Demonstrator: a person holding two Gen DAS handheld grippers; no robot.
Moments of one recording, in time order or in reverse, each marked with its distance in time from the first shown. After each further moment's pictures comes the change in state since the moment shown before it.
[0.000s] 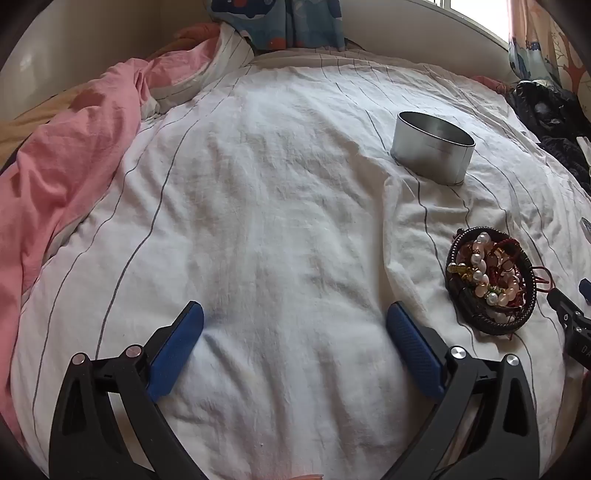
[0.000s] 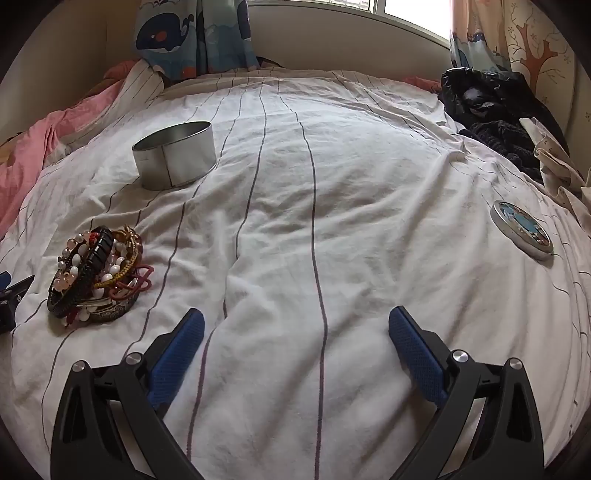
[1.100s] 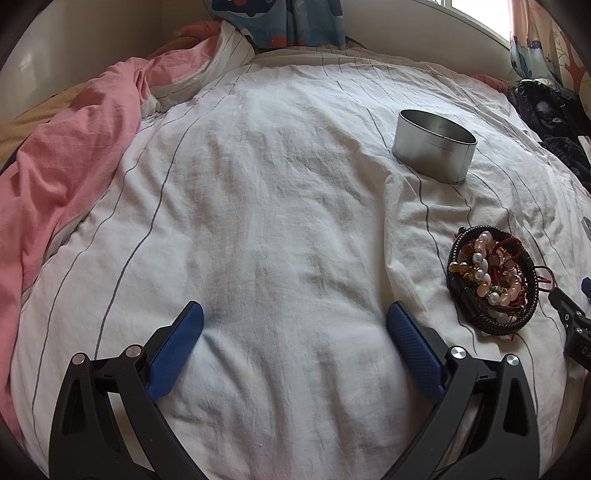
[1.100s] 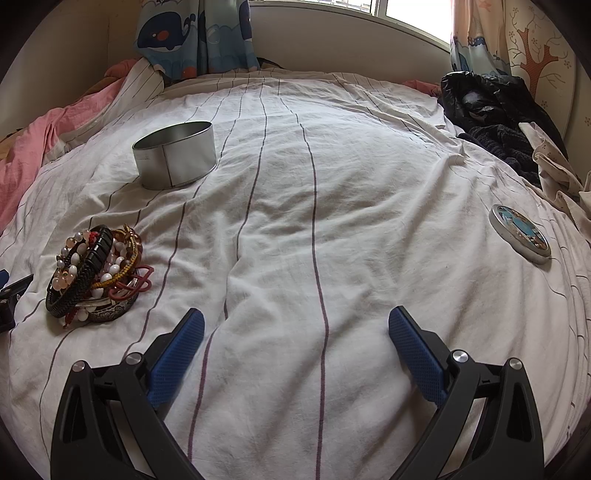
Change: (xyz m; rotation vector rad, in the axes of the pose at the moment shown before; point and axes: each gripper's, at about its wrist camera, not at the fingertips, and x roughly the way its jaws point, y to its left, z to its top) left arm 0.000 -0.001 0.000 0.005 0.002 0.006; right arm -0.001 0.001 0.000 -0.007 -0.007 -0.009
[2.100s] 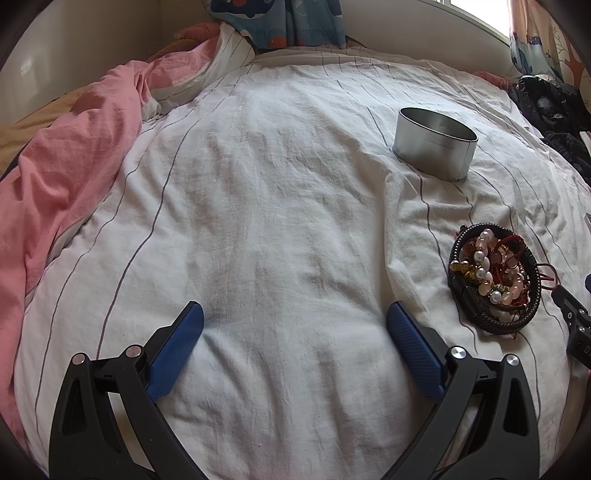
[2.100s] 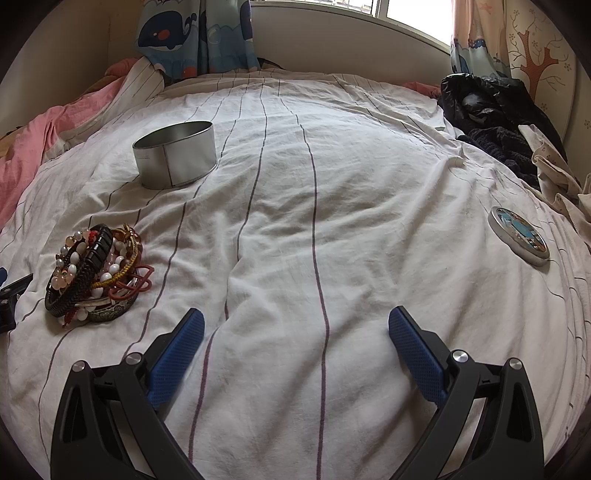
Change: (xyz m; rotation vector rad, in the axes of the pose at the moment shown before) left arm 0.000 0.004 0.000 0.005 0.000 0.007; right arm 0.000 0.001 0.000 -0.004 -0.002 -0.004
